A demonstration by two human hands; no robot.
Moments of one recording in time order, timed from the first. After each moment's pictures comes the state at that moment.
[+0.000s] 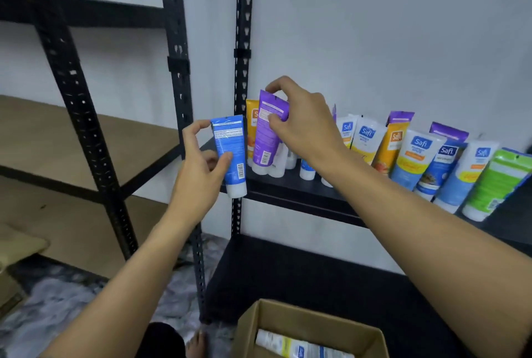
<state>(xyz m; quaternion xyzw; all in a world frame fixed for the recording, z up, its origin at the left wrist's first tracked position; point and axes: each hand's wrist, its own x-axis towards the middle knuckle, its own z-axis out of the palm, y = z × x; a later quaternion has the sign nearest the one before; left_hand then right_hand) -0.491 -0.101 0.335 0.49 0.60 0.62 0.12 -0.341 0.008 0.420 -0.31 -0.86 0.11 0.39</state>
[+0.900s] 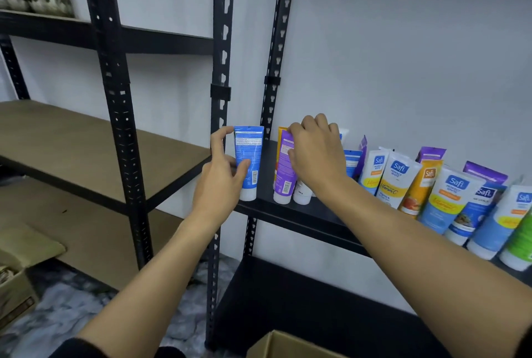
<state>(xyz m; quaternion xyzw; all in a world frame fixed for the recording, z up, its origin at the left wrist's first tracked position) -0.530 -0.081 0.345 0.49 0.66 0.57 0.01 -0.391 0.025 0.409 -0.37 -0.86 -0.21 0.26</state>
